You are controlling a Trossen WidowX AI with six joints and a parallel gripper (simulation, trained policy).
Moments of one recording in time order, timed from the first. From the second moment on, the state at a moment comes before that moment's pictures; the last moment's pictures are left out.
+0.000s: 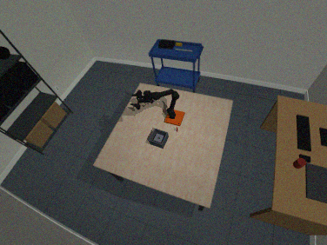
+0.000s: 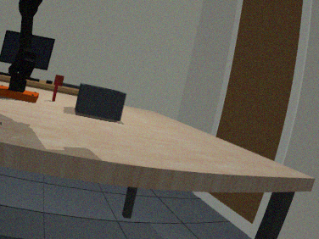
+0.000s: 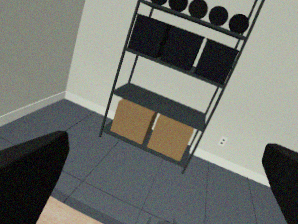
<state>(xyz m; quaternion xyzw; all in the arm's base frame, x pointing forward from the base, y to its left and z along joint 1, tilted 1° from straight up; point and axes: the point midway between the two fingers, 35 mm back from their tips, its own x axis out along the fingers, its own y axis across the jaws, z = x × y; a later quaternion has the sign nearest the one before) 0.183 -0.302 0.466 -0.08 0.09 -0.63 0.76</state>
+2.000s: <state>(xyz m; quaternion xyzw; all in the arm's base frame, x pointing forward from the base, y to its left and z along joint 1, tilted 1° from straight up) 0.197 0.079 0.120 0.33 0.55 -0.33 0.69</state>
